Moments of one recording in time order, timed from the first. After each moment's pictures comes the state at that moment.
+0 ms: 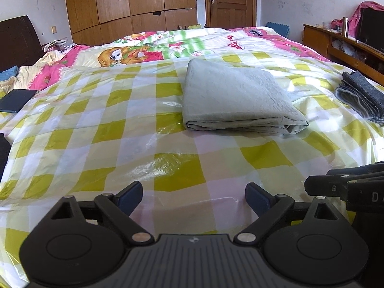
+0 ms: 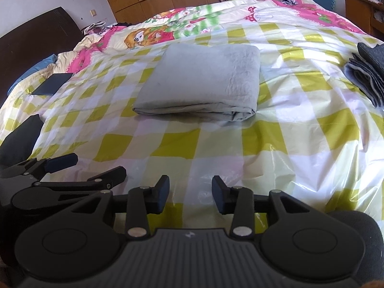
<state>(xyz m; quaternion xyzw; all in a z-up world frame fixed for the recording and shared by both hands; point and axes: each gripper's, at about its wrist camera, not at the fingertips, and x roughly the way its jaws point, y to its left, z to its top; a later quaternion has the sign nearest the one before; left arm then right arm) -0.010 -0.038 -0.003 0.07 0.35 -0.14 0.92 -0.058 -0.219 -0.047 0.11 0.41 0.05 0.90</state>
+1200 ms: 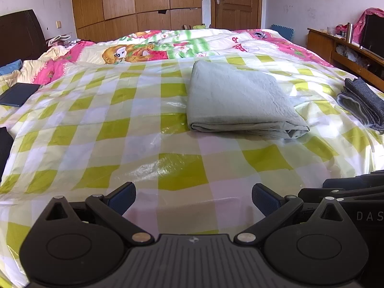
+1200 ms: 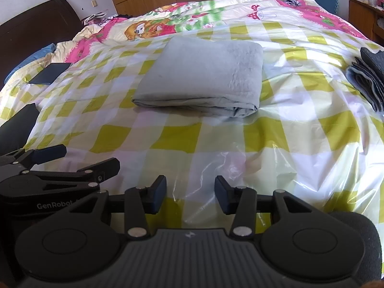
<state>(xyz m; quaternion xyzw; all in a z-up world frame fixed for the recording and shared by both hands) -0.010 -0.035 0.002 0.06 0.36 -0.13 0.92 -0.055 -0.216 -0.050 0.10 0.42 0.05 0.90</state>
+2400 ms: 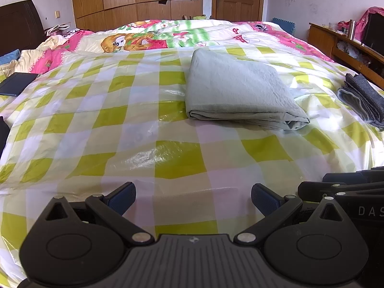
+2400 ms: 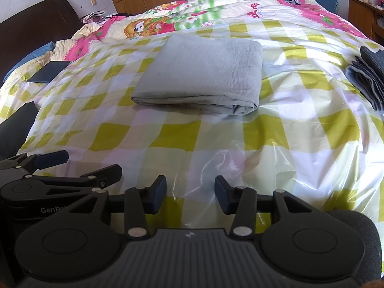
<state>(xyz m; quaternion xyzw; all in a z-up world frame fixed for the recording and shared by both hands) -0.009 -0.033 -0.004 0.05 0.38 -0.13 0.91 -0.055 -0.214 -0.051 0.09 0.42 0.05 0.90</state>
